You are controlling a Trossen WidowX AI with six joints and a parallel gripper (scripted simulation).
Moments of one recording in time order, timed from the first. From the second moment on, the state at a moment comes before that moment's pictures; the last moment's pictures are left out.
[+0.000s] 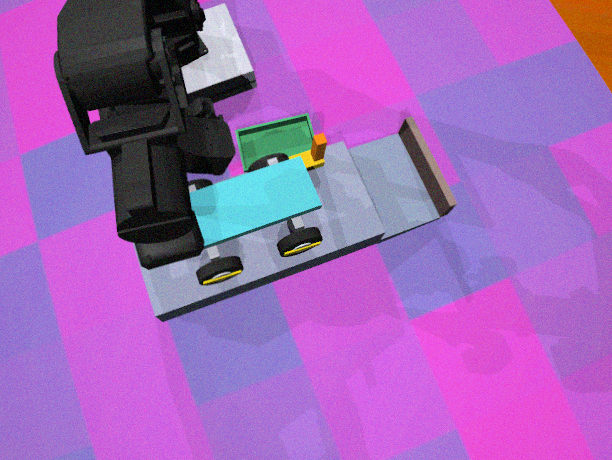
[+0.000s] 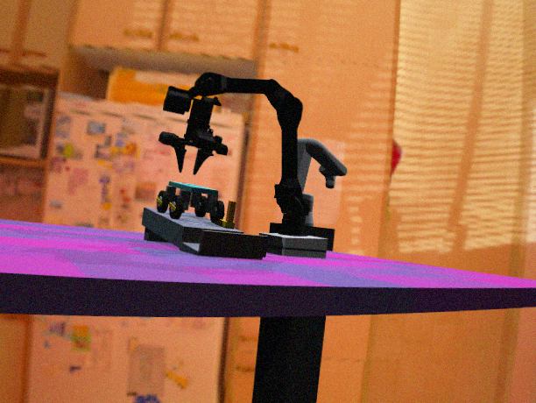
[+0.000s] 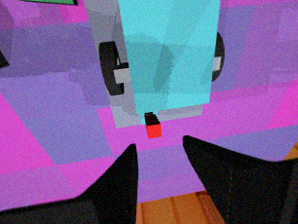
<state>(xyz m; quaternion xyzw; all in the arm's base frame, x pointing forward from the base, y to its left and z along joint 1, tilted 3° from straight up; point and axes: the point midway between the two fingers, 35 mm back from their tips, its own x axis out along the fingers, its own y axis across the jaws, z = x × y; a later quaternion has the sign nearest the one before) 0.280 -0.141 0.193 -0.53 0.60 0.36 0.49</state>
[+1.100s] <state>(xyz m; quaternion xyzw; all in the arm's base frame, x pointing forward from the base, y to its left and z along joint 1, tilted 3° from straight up) 0.281 -0.153 0.156 -0.53 0.60 0.36 0.48</state>
